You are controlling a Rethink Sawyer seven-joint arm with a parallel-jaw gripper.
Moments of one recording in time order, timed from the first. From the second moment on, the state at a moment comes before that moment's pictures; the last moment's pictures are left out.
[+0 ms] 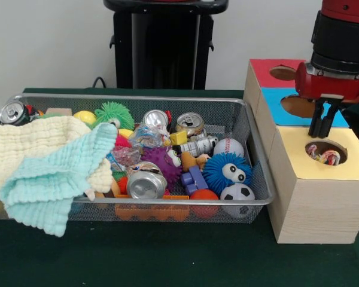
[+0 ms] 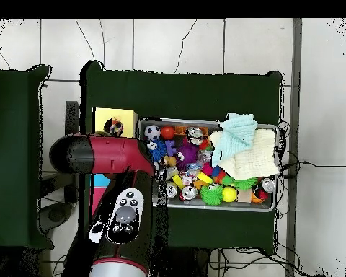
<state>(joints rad) 0.23 -0.51 -0.21 1.45 0.21 0.52 1.78</state>
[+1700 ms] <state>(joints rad) 0.20 -0.43 -0.22 1.29 0.22 0.78 1.78</state>
